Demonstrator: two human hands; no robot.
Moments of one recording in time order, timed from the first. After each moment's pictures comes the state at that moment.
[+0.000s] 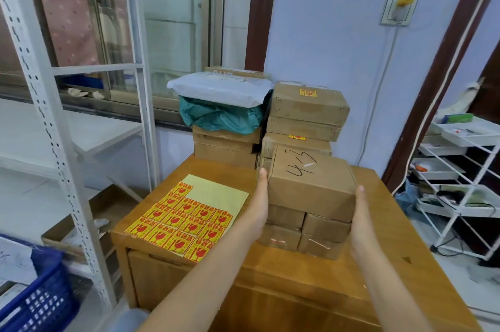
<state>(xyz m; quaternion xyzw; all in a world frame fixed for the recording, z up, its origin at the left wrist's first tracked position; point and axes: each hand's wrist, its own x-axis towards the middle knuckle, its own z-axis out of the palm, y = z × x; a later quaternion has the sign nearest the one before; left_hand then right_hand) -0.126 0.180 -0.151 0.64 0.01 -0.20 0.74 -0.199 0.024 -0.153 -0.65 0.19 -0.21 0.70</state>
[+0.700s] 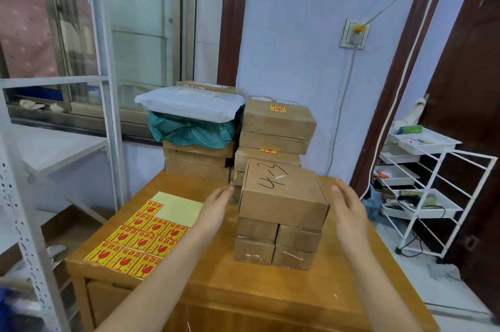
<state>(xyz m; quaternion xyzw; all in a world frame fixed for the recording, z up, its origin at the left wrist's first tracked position) -0.097 0.214 -0.157 0.73 -0.09 -0.06 0.67 -0.215 0.004 -0.112 -0.75 0.13 -0.36 0.54</state>
